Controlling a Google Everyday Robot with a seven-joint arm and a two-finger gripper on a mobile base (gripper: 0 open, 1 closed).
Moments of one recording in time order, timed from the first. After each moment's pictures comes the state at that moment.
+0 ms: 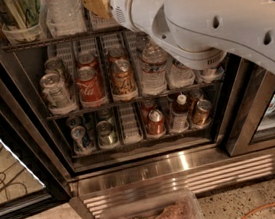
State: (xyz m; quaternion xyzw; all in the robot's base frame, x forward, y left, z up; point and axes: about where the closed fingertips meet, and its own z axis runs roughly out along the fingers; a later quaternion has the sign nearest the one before) arm 0.642 0.030 1.092 -0.27 0.63 0.11 0.72
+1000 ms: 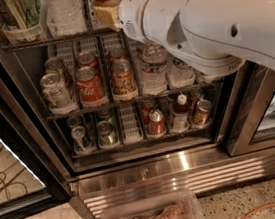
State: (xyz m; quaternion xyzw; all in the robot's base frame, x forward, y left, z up) arm 0.619 0.018 1.066 -0.31 0.65 0.10 0.69
